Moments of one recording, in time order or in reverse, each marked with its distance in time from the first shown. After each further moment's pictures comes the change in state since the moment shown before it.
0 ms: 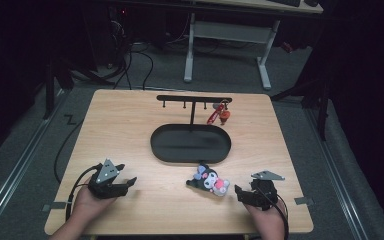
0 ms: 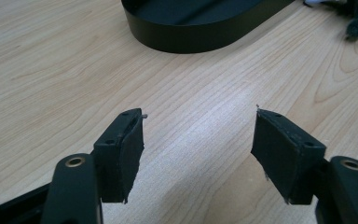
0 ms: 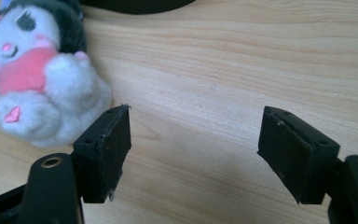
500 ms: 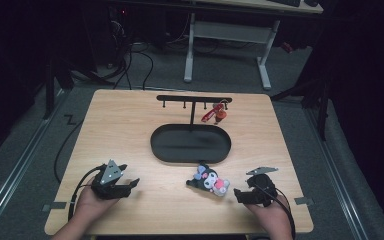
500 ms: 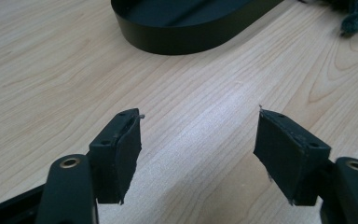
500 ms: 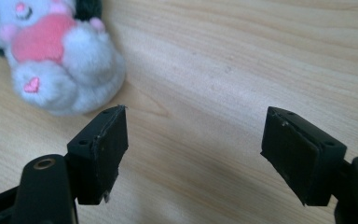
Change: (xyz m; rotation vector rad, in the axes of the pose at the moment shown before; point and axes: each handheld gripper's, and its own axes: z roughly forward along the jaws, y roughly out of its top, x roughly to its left) left arm -0.007 0.003 0.004 0.017 -0.004 0.029; right arm 0.002 0.018 -0.004 0.174 0.031 -0.110
